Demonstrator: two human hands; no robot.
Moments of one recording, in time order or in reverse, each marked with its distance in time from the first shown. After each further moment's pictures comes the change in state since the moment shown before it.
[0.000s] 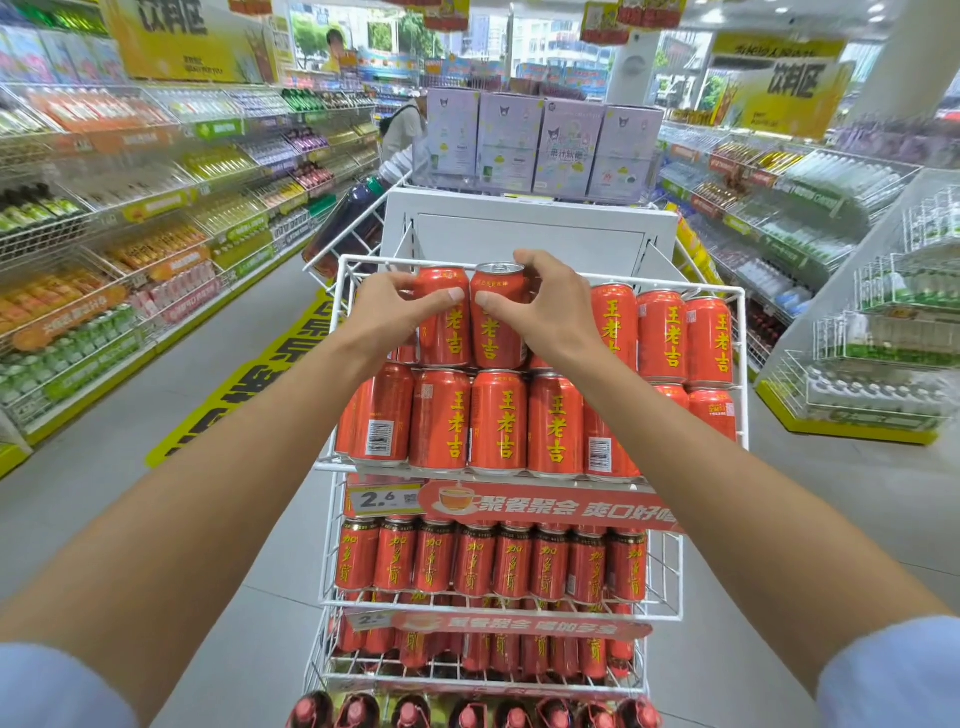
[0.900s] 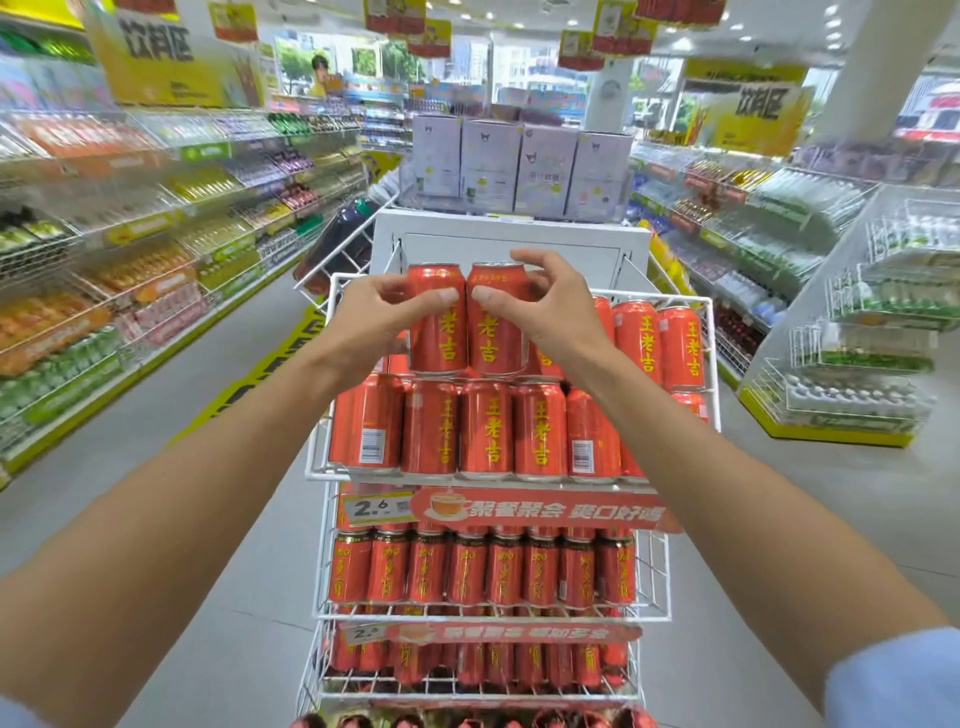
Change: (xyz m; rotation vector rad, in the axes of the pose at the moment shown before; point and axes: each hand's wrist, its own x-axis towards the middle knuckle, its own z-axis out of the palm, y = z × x) left_hand -0.034 0.032 -0.004 -0.153 -0.140 0.057; right_hand -0.012 -0.011 -0.031 0.368 -0.050 0.110
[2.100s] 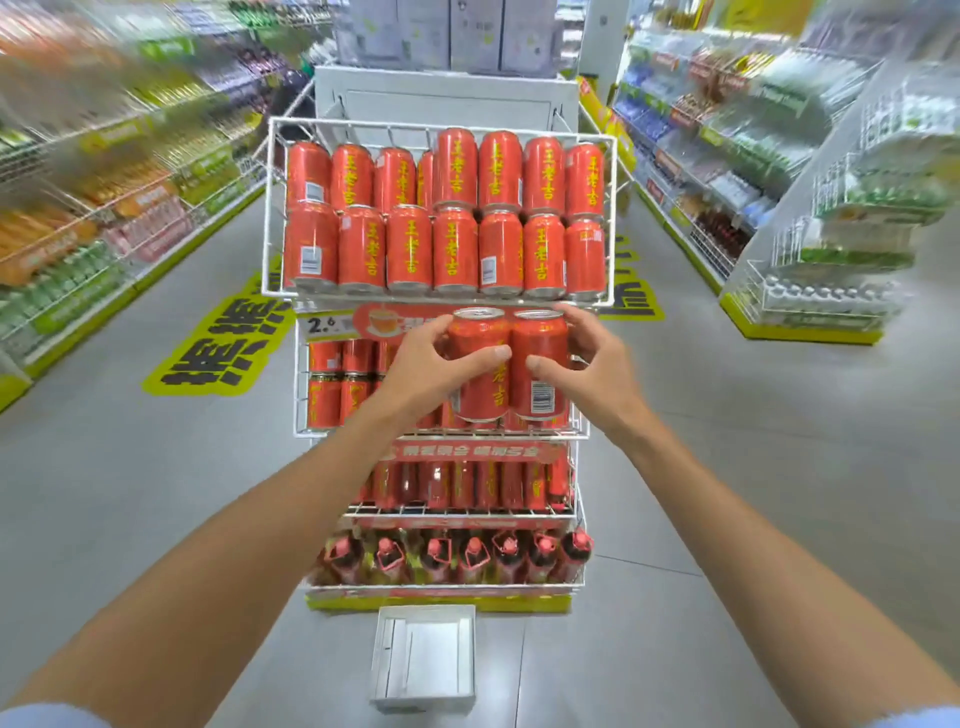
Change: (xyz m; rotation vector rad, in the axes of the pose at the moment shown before) left_hand -0.234 -0.083 0.175 0.148 -0.070 -0.046; right_hand -0.282 0.087 -0.134 -0.022 -0.062 0.148
